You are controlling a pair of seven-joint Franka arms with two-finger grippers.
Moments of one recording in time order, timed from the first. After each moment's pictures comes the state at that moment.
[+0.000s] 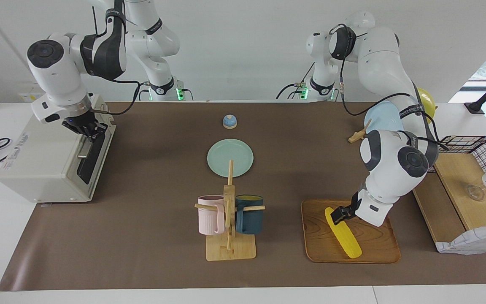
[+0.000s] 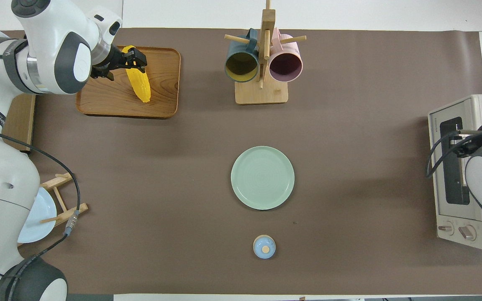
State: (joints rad) left arm -0.14 0.75 -0.07 -1.14 -0.03 1.94 -0.31; right arm -0.01 -0.05 -0.11 -2.00 -0.21 1.86 0.11
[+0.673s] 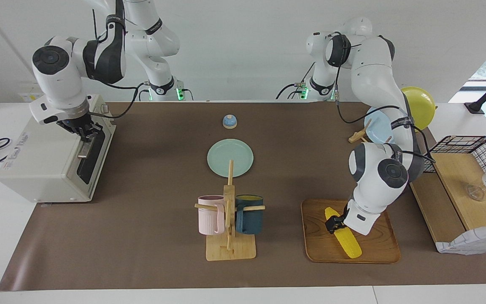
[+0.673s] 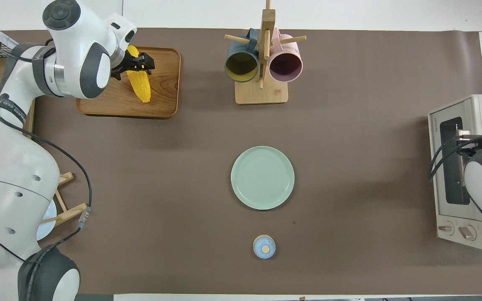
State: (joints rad) left arm -0.18 0.82 -0.05 -1.14 0.02 2.04 -0.31; right arm -0.03 -0.06 -0.11 -2.01 -0.30 1.86 0.12
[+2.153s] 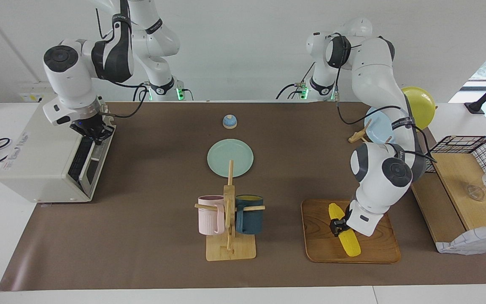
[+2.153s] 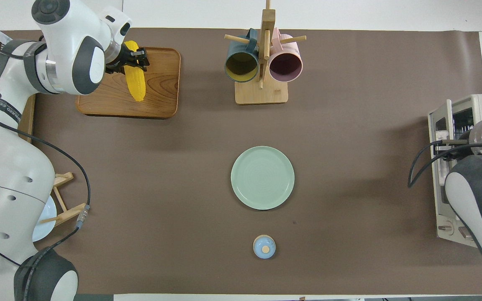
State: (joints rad) left arm -0.18 0.78 -0.05 -1.10 -0.05 1.98 -0.30; right arm 0.01 -0.09 -0.09 -2.10 -0.21 1.97 0.12
